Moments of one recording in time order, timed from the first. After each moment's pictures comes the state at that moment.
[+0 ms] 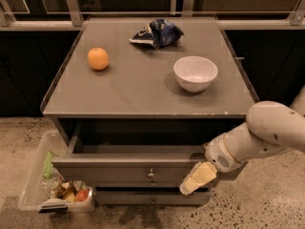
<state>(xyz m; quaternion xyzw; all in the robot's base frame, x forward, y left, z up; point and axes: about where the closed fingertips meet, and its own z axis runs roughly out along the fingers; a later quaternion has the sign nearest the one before) 0.427 -0.136 0.669 -0.42 0.86 0.25 0.17</state>
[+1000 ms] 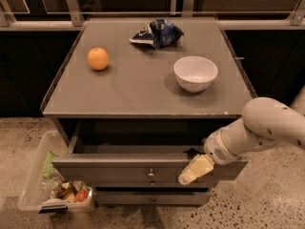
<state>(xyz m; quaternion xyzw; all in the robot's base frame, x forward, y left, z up) 0.455 -0.142 0.662 -0.41 0.87 0.23 0.18</state>
